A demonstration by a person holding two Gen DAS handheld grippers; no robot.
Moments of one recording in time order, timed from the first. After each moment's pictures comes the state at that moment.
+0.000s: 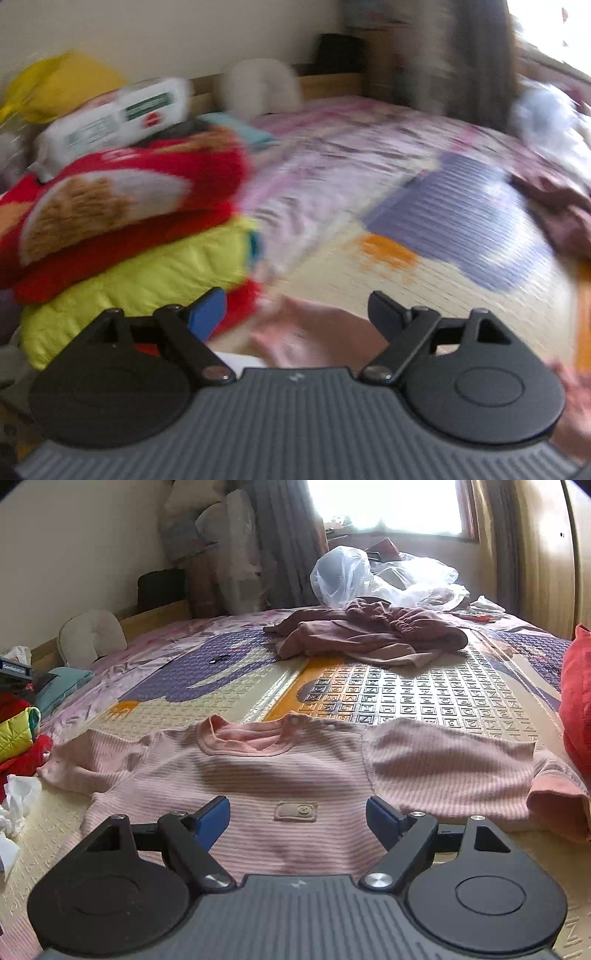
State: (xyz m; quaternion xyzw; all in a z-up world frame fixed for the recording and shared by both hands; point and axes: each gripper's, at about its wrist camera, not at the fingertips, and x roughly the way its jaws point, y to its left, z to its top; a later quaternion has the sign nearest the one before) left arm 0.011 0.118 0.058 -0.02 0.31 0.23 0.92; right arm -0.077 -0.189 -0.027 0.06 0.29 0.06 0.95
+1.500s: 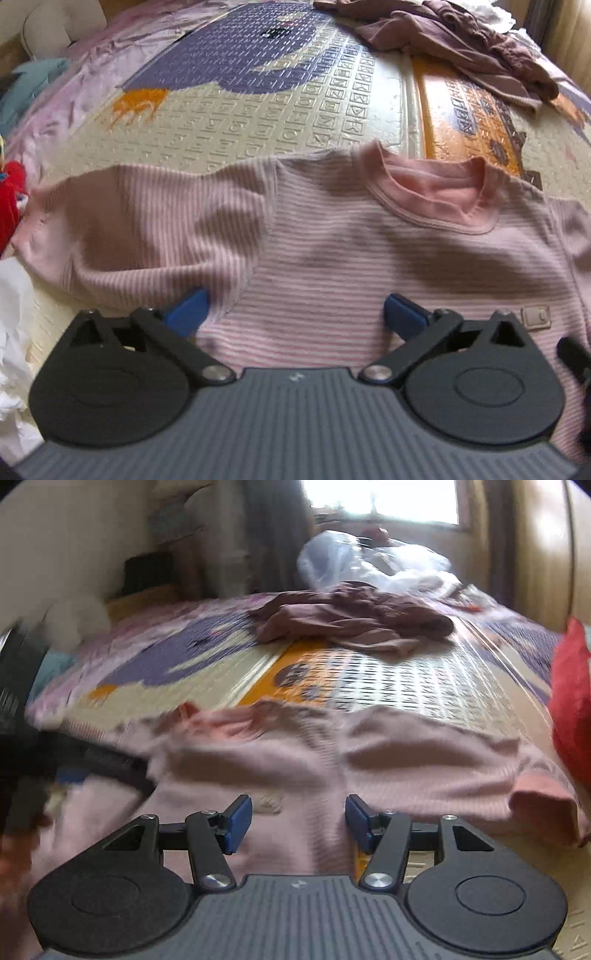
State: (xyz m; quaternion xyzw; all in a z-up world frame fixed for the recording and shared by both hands) left arm 0.046 0.006 -0.047 0.00 0.49 0.01 0.87; right arm -0.065 -0.189 -0.035 0.01 0.31 0.04 0.95
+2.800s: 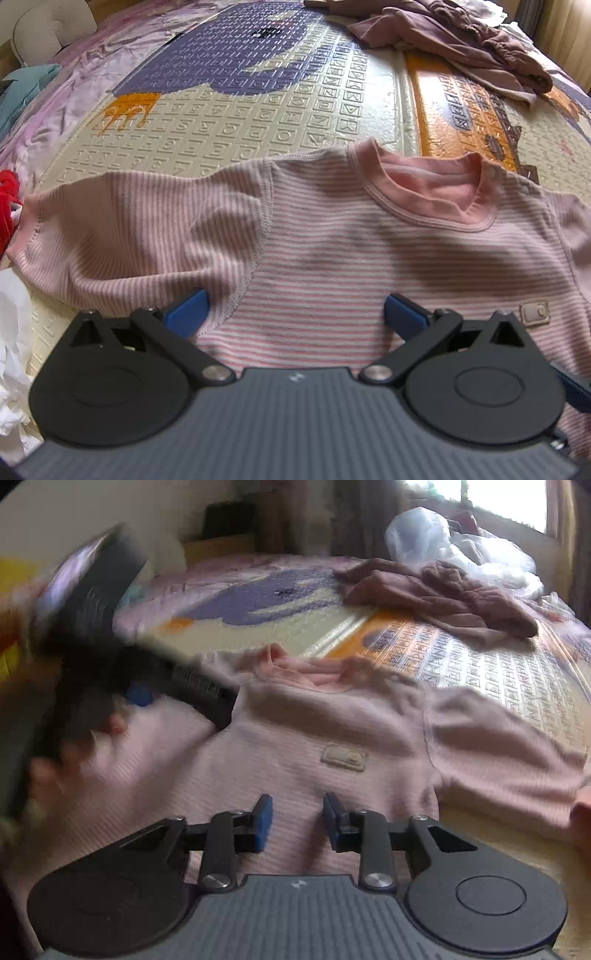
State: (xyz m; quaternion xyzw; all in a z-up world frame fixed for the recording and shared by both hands) left arm 0.048 0.006 -0.047 0.01 0.48 0.00 0.88; right arm -0.073 -0.153 -0.040 -0.07 0.34 0.15 0.93
